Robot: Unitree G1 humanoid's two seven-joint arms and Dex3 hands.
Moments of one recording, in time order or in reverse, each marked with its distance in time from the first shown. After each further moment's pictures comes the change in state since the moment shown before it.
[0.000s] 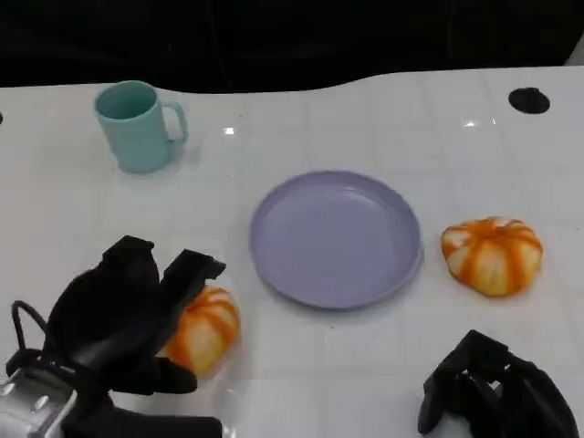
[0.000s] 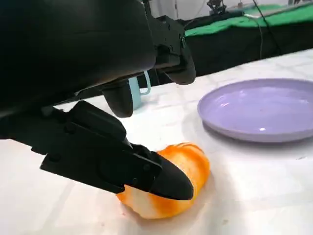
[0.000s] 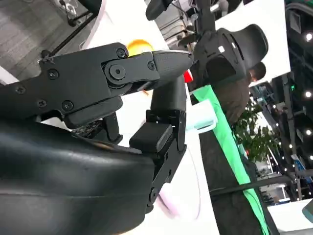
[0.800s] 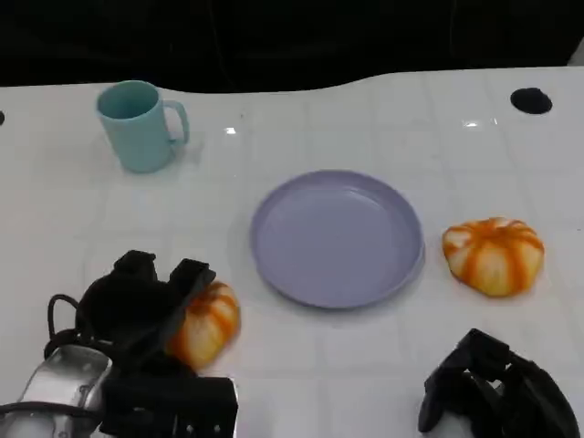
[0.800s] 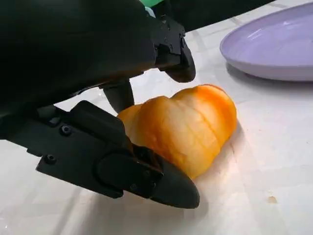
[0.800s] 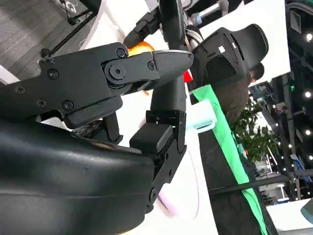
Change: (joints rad) left arm -0.253 0.004 -0.224 0.490 -0.052 0.112 0.174; right arm -0.002 -0.002 0.003 0.000 0.006 -0.005 -0.001
